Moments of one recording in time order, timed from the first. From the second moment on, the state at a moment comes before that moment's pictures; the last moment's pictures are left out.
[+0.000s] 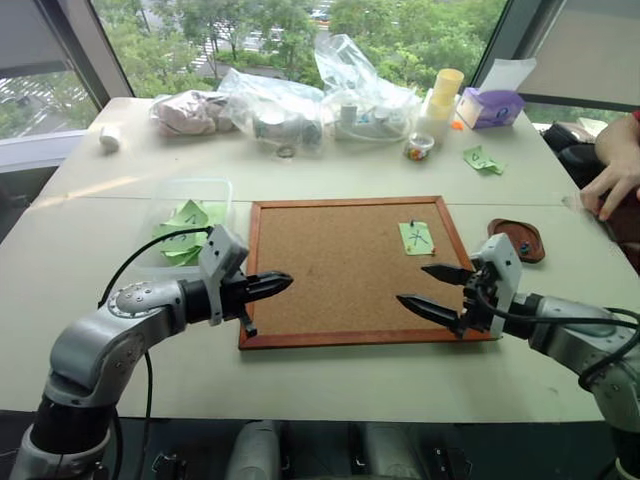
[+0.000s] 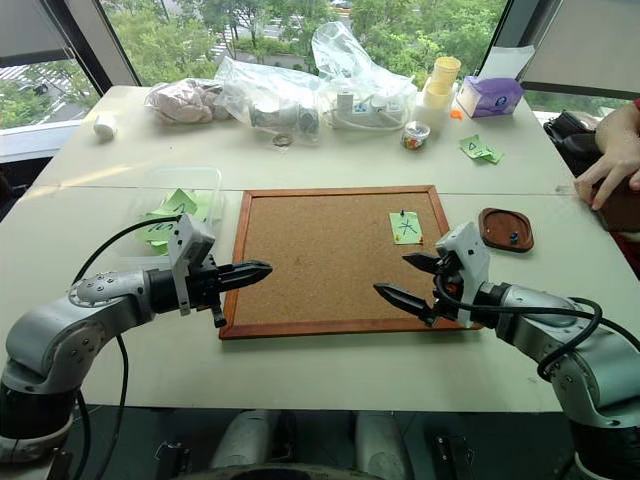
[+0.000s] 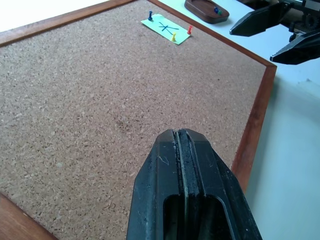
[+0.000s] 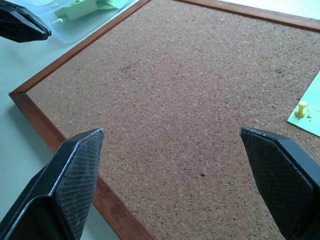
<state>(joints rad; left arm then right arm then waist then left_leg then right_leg) -0.22 0.65 0.05 -0.51 -0.70 0.91 -0.71 -0.04 -0.76 -0.21 -0.52 0.75 0.84 0.67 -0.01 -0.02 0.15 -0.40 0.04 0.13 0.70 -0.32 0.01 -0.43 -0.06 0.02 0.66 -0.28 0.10</state>
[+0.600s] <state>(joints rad) -0.29 0.66 -0.02 -0.44 -0.64 0.88 -0.72 -0.04 -0.73 -0.21 -0.55 0.76 0.89 0.58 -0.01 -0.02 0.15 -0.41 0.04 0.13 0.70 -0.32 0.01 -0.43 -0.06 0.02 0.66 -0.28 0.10</state>
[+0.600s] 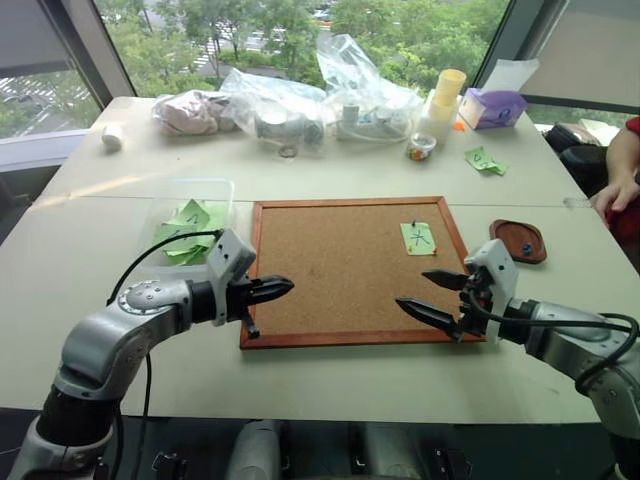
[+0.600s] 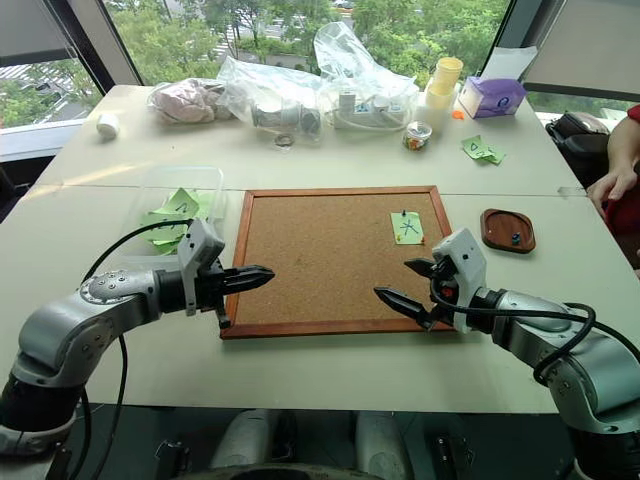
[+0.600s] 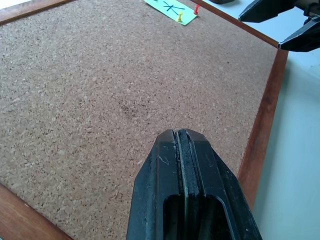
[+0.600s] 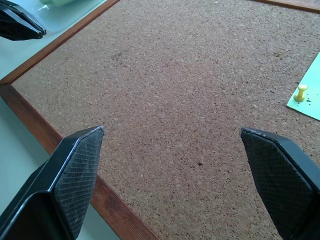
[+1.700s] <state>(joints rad) -0.54 0.55 -0.36 -0.06 -0.27 0.65 -0.87 -0.62 -0.51 -0.01 0.35 0.28 0.54 0.50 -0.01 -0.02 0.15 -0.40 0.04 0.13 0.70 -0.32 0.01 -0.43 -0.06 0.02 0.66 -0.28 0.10</state>
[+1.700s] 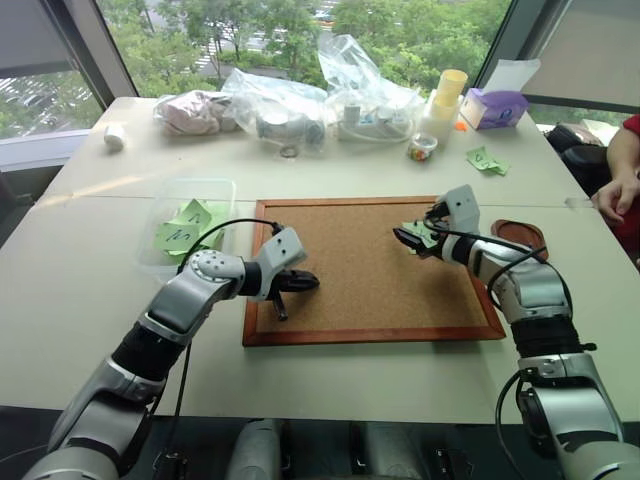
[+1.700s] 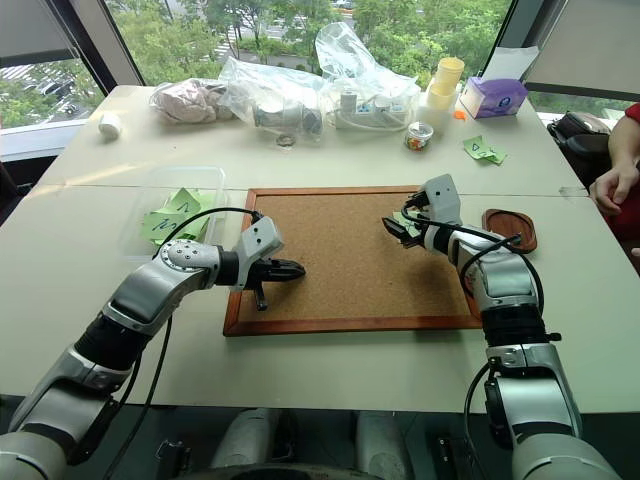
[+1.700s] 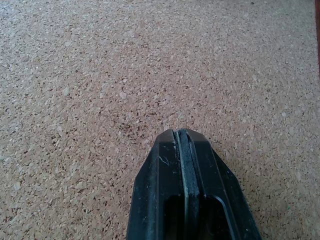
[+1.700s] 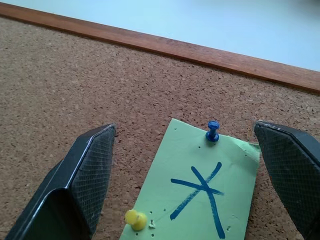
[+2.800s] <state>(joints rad) -0.52 0.52 -0.34 -0.09 -0.21 0.65 -0.89 -0.67 -0.42 -0.18 0.37 0.31 0.43 0.49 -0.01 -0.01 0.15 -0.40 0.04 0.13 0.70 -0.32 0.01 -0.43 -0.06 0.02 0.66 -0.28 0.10</state>
